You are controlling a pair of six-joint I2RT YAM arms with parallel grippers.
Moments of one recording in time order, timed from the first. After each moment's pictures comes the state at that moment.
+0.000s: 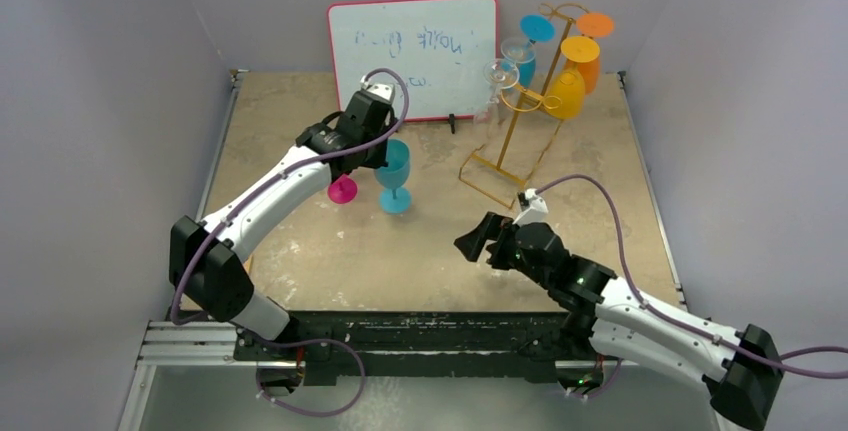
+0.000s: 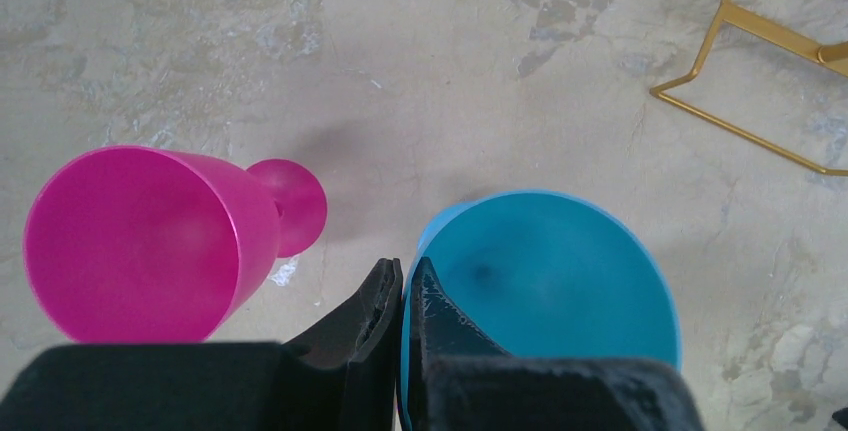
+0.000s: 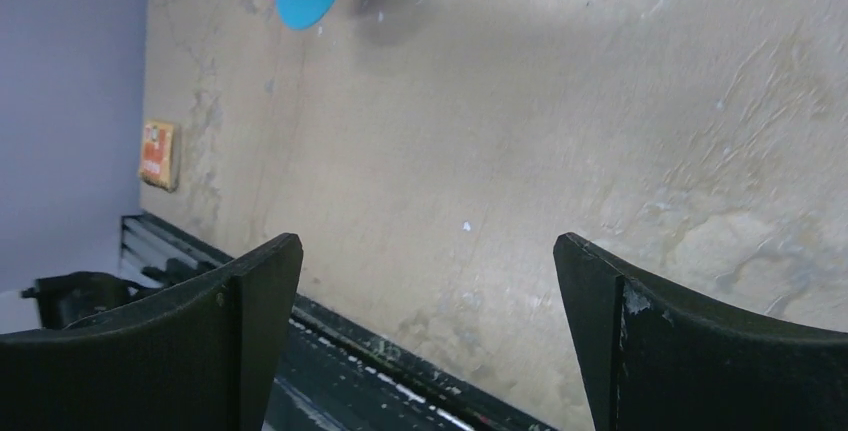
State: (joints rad) left arm -0.59 1.52 1.40 -0.69 -0.28 -0.31; right arm 0.89 0.73 0.41 -0.19 0.26 0.91
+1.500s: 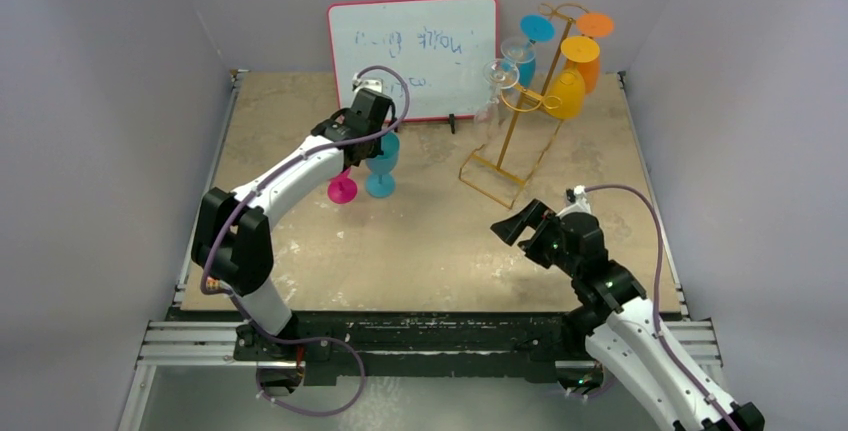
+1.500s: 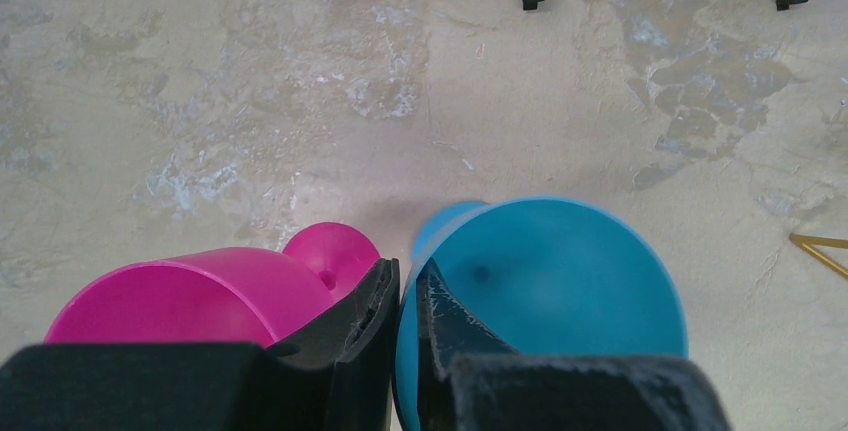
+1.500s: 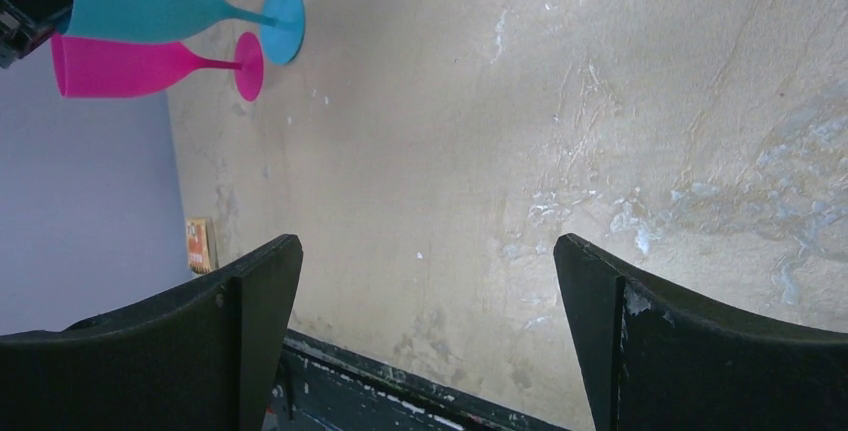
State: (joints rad) left arm -0.51 1.69 1.38 -0.51 -0.45 -0.33; right arm 0.44 0.53 0.38 -0.41 -0.03 0.96
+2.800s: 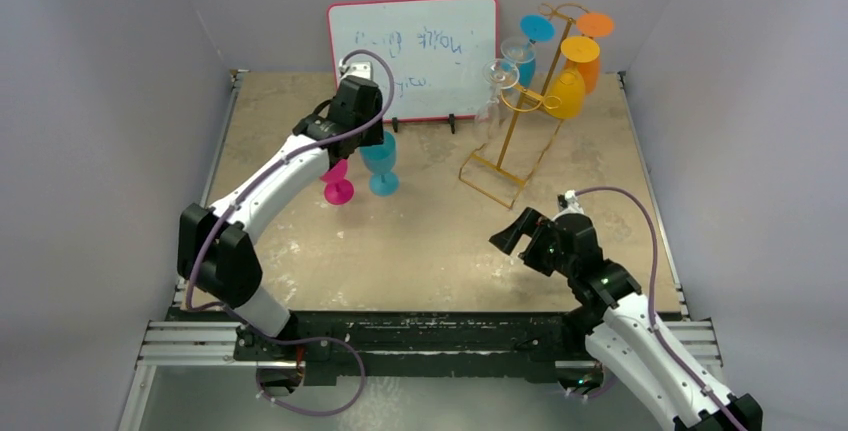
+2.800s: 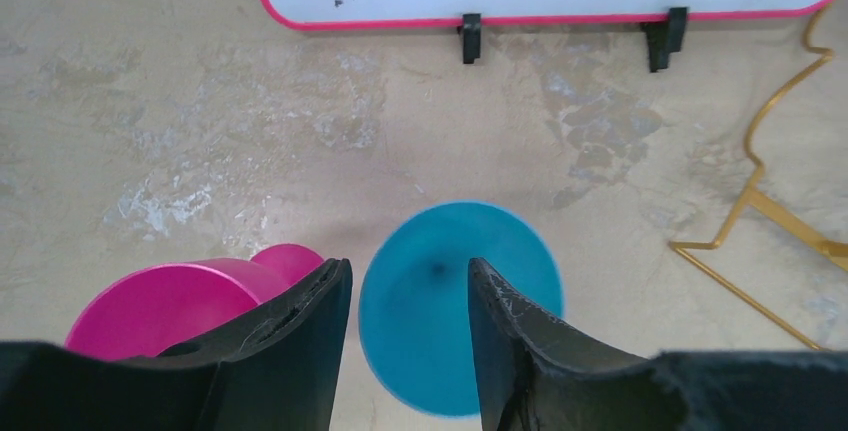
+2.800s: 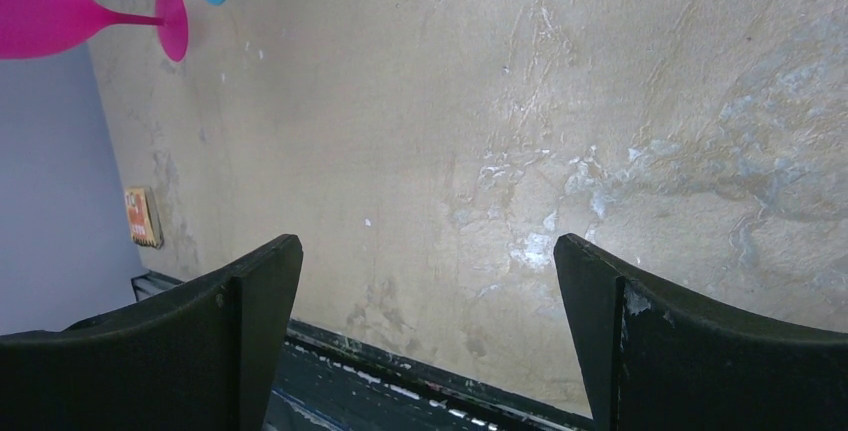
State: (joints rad) left arm -0.49 1.62 1.42 -0.51 -0.37 -0.38; right arm 0.44 0.56 0.35 -0.45 -0.07 0.91
